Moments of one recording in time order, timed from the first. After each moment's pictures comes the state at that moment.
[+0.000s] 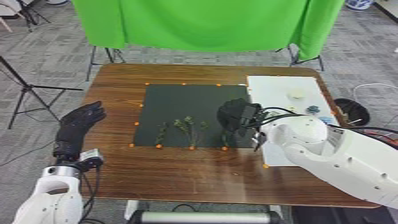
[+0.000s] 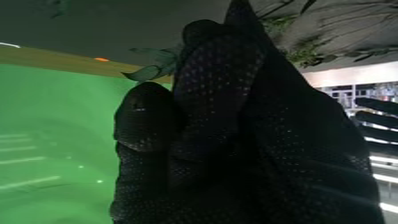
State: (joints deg) left arm 115.9 -62.7 -97.3 -107.5 61.0 9.7 13.3; right arm -46.9 -36.5 20.1 -102.4 -119.9 -3.7 3.1
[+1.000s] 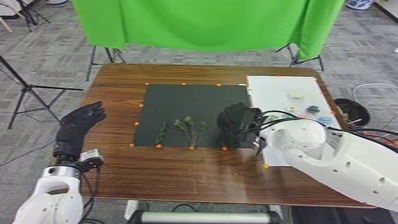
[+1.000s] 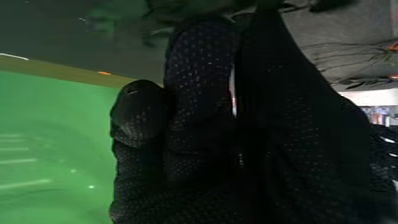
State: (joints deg) left arm 116.0 -62.8 -97.3 -107.5 61.0 9.6 13.2; right arm -47.6 -36.3 19.4 -102.5 -123.4 -5.5 3.4
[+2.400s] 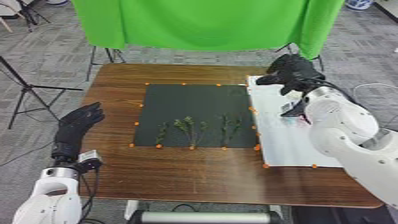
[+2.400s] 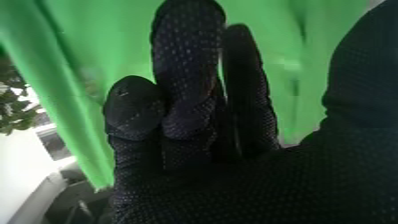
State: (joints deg) left arm 116.6 -62.9 -97.9 -107.6 61.0 9.6 13.4; right arm -67.8 -34.1 53.1 -107.8 -114.8 3.3 26.0
